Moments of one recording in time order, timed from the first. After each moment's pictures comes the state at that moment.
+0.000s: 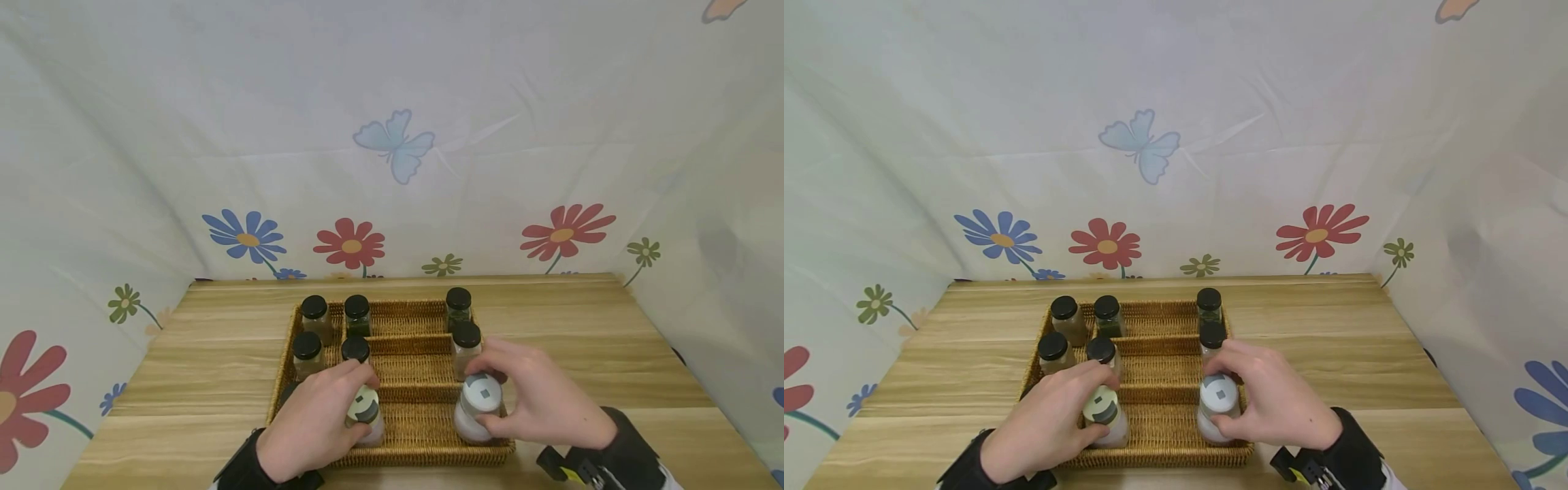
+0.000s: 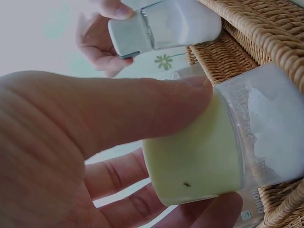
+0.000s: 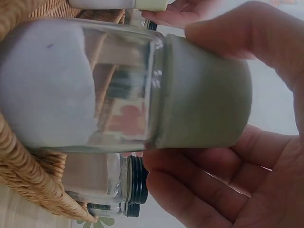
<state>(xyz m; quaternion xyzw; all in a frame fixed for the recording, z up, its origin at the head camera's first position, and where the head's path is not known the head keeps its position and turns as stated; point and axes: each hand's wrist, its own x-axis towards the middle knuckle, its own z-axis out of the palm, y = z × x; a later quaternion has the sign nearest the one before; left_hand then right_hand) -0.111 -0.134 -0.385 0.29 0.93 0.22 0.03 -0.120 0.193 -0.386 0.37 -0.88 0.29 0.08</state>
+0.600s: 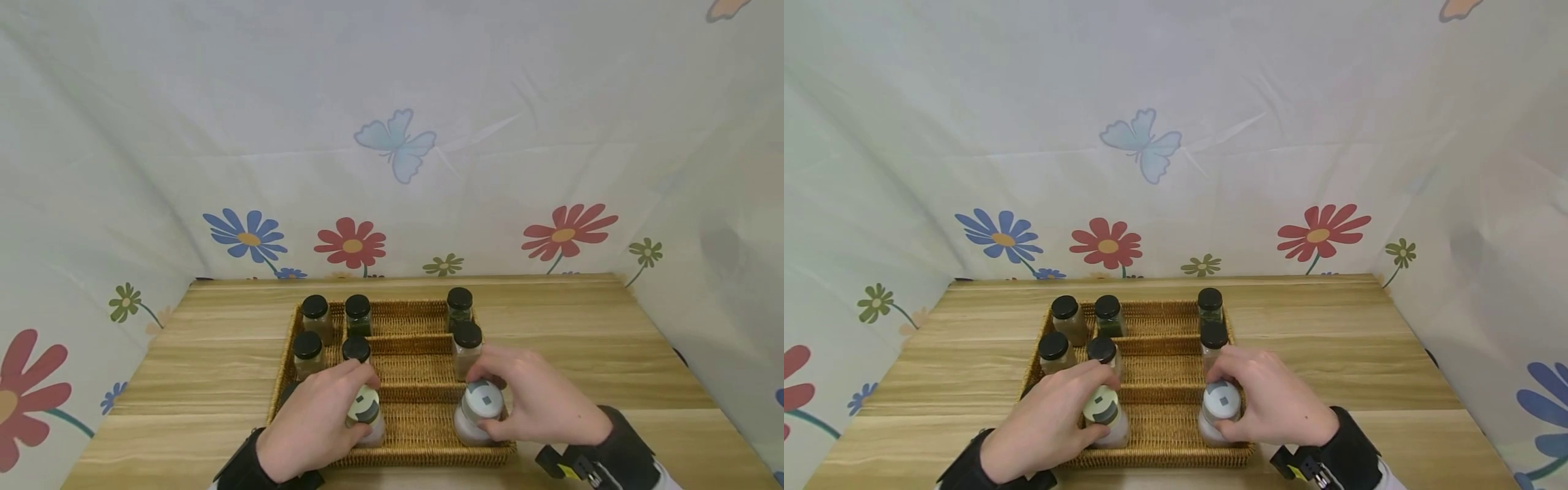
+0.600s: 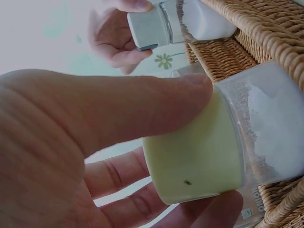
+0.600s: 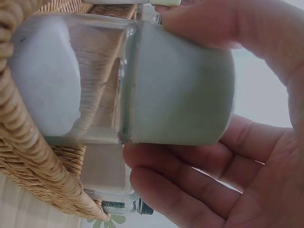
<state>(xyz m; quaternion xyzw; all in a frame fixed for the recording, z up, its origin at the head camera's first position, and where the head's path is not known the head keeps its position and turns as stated) -0.111 -0.135 -0.385 0.29 0.93 0.22 0.03 -0.126 0.195 -0.393 0.36 -0.89 0.28 0.02</state>
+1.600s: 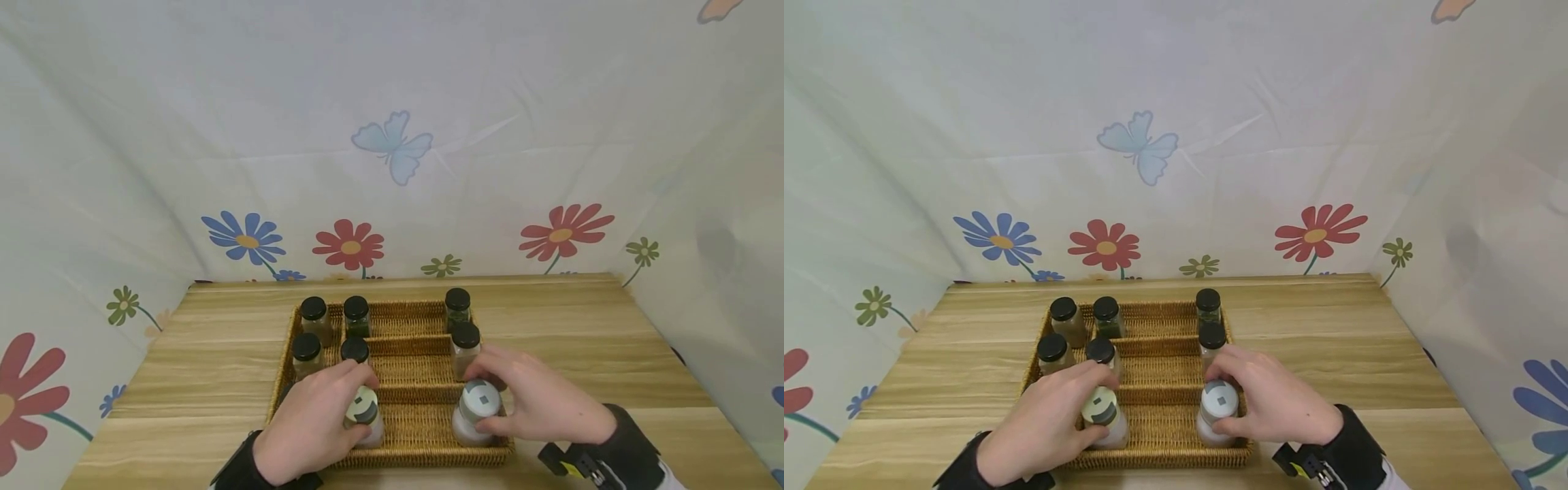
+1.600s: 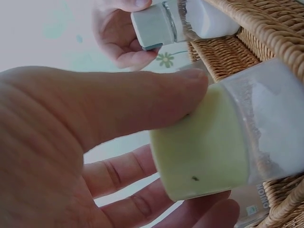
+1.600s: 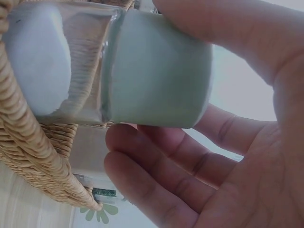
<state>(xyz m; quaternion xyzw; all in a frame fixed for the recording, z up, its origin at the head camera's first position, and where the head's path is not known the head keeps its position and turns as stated) -0.109 -0.135 -0.384 0.29 0.94 0.21 0.02 -0.127 0.198 -0.391 0.35 -0.89 0.27 -0.01</state>
